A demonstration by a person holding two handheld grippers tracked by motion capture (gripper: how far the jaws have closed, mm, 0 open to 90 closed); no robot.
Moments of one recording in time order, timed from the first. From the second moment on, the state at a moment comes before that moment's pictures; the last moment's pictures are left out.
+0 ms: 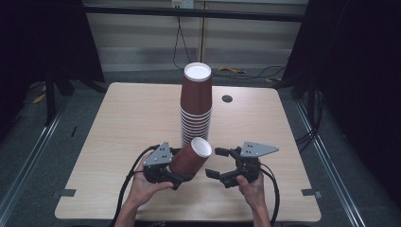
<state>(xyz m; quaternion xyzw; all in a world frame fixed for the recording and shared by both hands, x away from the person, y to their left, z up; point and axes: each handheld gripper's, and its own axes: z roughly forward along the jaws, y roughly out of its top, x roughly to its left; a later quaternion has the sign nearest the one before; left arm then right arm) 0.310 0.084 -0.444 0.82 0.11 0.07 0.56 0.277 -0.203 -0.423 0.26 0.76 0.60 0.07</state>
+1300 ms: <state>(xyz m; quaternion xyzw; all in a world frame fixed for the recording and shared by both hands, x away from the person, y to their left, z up) 0.319 0.068 -0.419 0.90 0.04 0.09 0.42 0.278 -0.201 -0.428 0.25 0.82 0.51 0.05</state>
